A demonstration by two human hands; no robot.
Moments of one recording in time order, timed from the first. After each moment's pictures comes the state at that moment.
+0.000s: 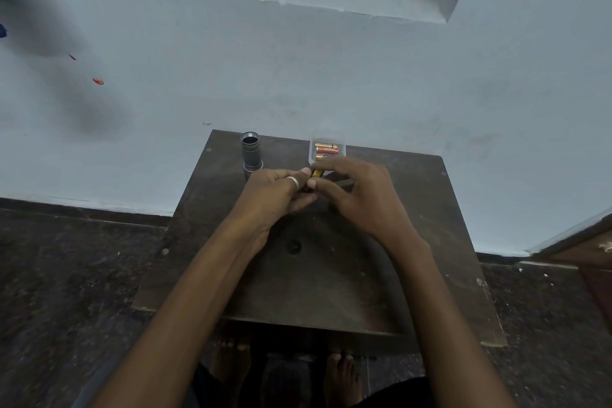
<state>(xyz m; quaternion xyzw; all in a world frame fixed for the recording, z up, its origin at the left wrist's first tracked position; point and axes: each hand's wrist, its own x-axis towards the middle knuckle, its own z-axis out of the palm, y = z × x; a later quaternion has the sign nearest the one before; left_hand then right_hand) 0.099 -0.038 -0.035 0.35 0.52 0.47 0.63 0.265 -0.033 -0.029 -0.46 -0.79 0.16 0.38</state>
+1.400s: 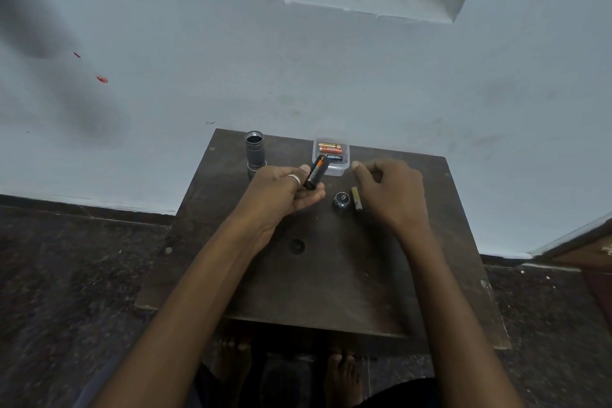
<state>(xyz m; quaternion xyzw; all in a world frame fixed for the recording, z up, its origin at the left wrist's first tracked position) 0.101 -0.037 -0.027 0.31 0.51 0.47 0.65 0.281 -0.026 -0.030 -0.71 -0.62 0.15 0.30</state>
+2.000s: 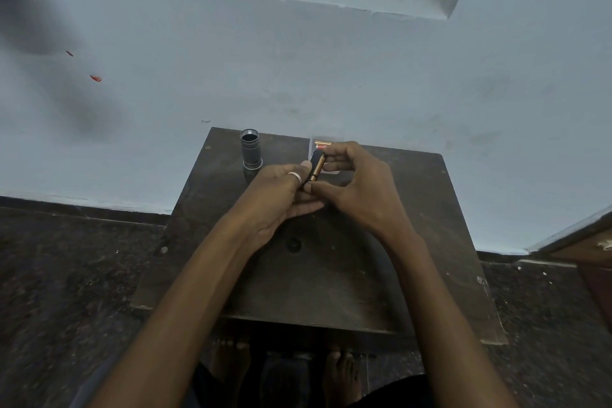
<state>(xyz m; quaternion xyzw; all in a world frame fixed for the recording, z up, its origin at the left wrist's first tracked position) 0.106 -0.043 -0.018 0.35 0.48 0.43 0.68 0.259 -0.033 -0.026 -0.54 -0.70 0.26 0.39</state>
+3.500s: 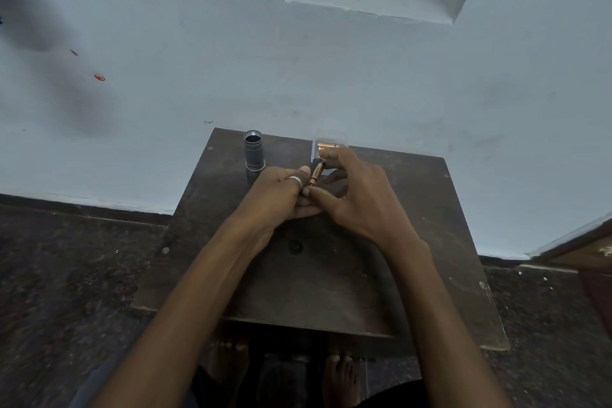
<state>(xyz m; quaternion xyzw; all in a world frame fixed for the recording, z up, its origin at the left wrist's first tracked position) 0.103 -0.040 -0.028 0.38 0.50 0.43 0.65 0.258 -0.038 -0.028 -0.49 -0.79 0.16 0.34</state>
